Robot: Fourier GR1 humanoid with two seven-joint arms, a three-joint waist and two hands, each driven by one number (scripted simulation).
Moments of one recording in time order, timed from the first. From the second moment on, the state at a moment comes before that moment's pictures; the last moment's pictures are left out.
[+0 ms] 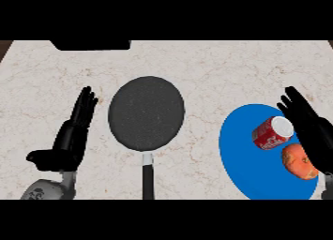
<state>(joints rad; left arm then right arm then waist) -0.11 0.28 -0.28 -1.52 0.24 0.31 -0.17 -0.05 -0.50 0.13 -1.65 -0.48 -0.08 0.13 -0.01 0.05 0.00</state>
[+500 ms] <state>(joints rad) -0.03 0.43 -0.27 -1.45 0.13 0.31 -0.03 -0.08 -0.65 -0.06 -1.50 -0.45 -0.04 0.11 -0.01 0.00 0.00</state>
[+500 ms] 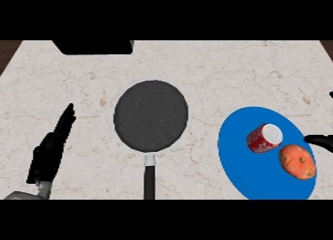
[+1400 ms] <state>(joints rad) 0.02 0.48 -0.27 -1.57 0.09 0.29 0.11 0.01 -1.07 -0.09 -1.40 -0.27 0.43 0.06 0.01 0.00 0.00</state>
